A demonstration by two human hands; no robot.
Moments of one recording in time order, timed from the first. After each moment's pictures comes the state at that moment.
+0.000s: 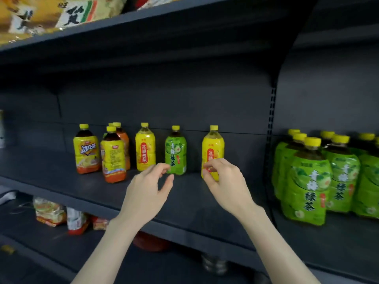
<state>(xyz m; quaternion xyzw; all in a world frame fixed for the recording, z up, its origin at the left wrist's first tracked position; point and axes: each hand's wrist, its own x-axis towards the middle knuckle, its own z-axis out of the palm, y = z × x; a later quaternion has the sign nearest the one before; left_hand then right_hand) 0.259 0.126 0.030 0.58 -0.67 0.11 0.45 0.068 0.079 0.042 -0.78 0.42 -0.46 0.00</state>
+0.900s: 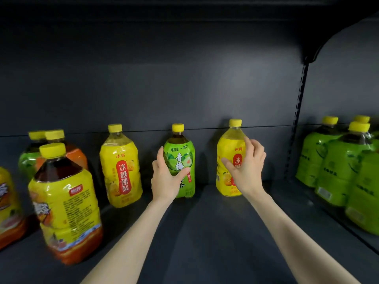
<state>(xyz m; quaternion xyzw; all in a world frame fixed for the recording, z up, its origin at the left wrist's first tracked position) 0.349 -0.196 0.000 0.53 -0.65 -0.18 0.51 0.158 -0.153 0.011 -0.53 0.64 -0.55 -0.08</state>
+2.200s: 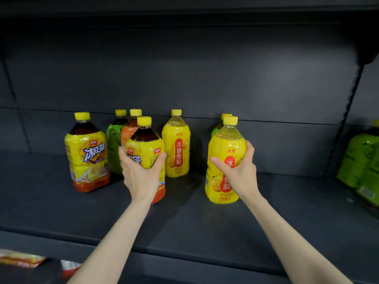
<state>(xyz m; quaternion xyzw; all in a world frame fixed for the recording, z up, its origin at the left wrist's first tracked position) 0.507 -0.093 -0.001 0.61 -0.45 -0.10 0.65 0.292 -0.091 0.003 -0.58 0.52 -0.60 0.19</state>
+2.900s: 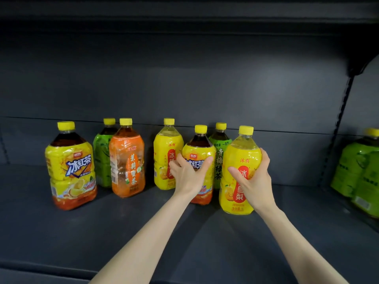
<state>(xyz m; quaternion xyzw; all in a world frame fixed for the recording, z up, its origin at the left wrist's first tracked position) 0.409 -0.135 0.014 0.57 -0.59 -0.25 0.51 0.250 -0.099 0.003 -0.56 0.56 -0.60 0.13</state>
